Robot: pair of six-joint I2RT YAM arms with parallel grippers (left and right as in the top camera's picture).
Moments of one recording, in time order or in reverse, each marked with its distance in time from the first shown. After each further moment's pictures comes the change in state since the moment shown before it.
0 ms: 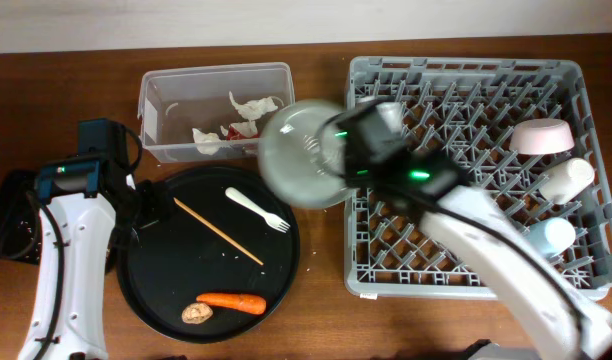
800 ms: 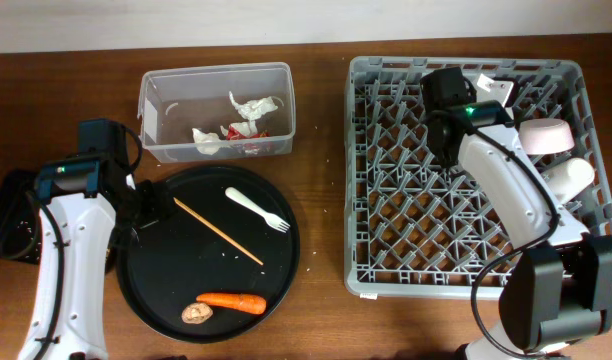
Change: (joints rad) left arm 0.000 0.000 0.000 0.000 0.000 0.000; right arm -0.412 0.296 0.006 -0.034 0.568 -0.085
